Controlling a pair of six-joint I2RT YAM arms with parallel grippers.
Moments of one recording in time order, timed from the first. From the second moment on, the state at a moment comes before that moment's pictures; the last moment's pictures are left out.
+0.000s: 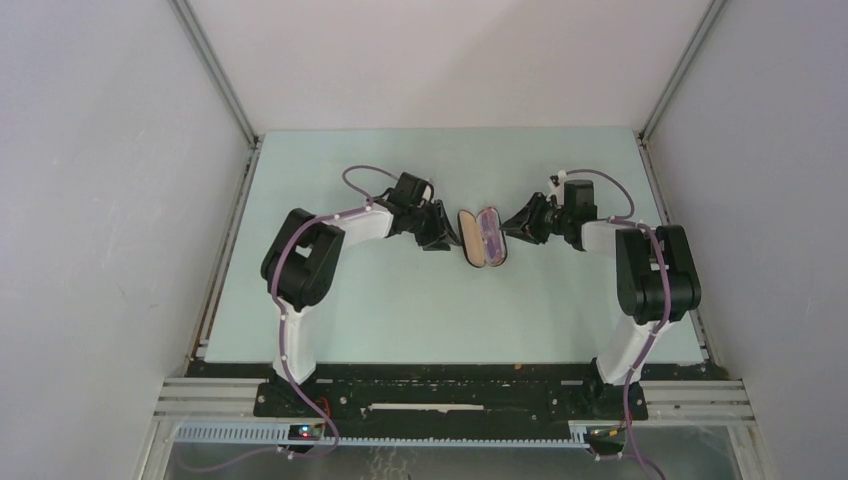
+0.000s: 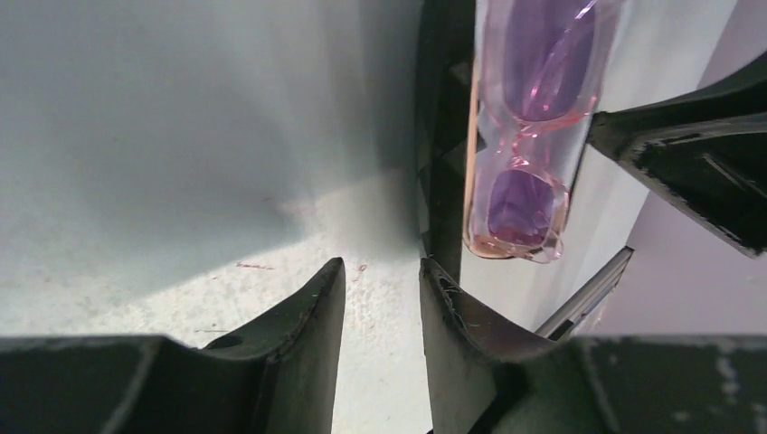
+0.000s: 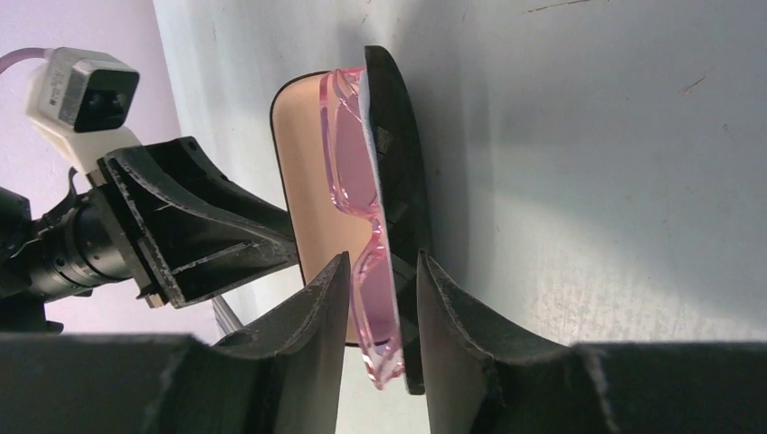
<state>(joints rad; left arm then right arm) -0.53 2.03 1.32 -0.20 0.41 -0.80 0.07 1.80 0.92 0.17 -0.67 0.71</state>
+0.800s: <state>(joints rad) -0.53 2.06 1.34 -0.11 0.48 -0.83 0.06 1.88 0.92 0.25 -0.71 0.75</state>
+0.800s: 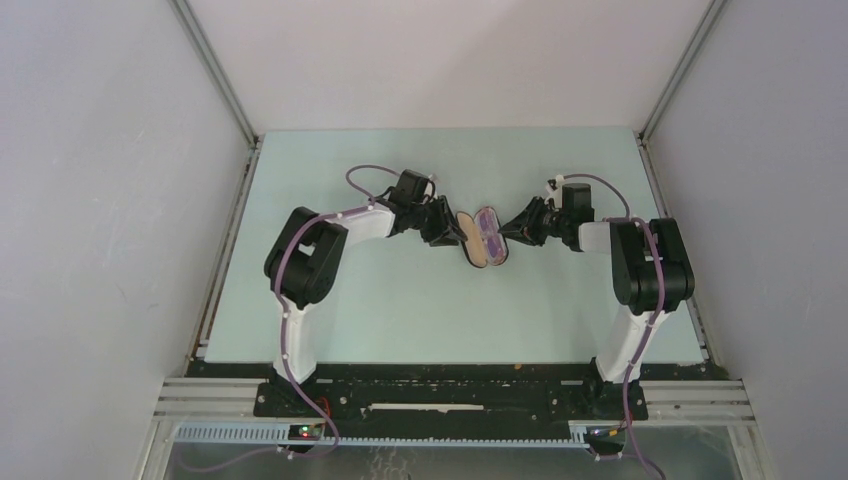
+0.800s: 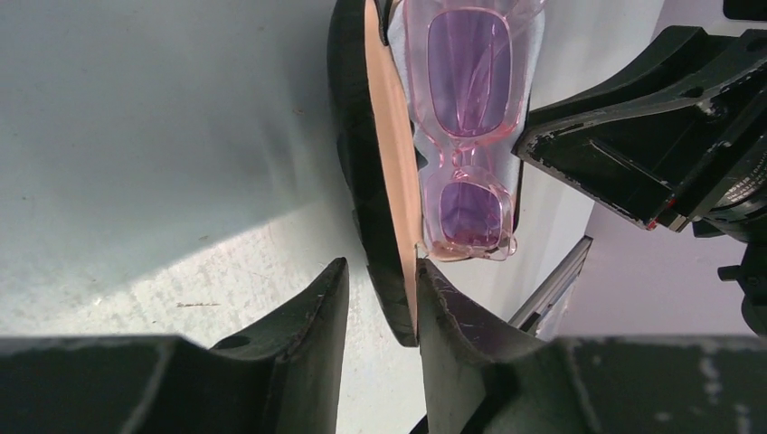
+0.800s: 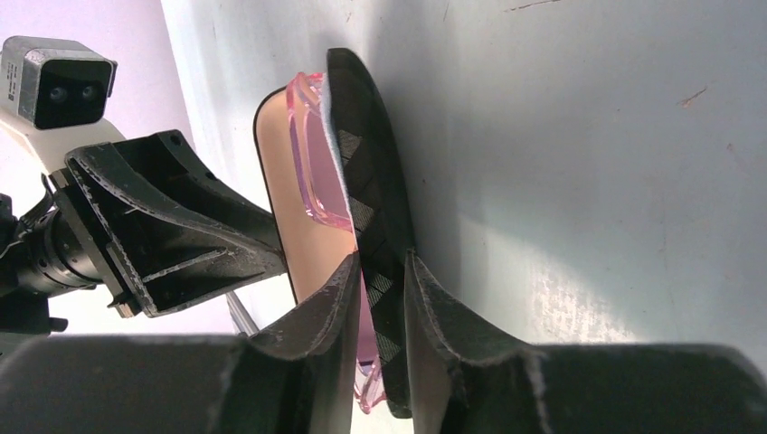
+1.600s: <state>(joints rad) -0.53 2.09 1.38 -0.09 0.51 -0.87 0.07 1.89 0.92 0.26 -0.70 0.74</state>
